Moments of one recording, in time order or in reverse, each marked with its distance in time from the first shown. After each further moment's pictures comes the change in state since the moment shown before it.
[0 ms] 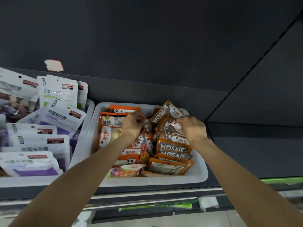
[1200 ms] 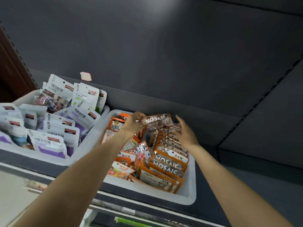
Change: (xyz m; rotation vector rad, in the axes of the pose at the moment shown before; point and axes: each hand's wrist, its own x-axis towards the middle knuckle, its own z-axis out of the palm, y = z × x) left_hand 0.000 0.039 -0.016 -0.268 0.099 -0.160; right_hand 0.057 0.027 0.024 0.812 -0.012 -0.202
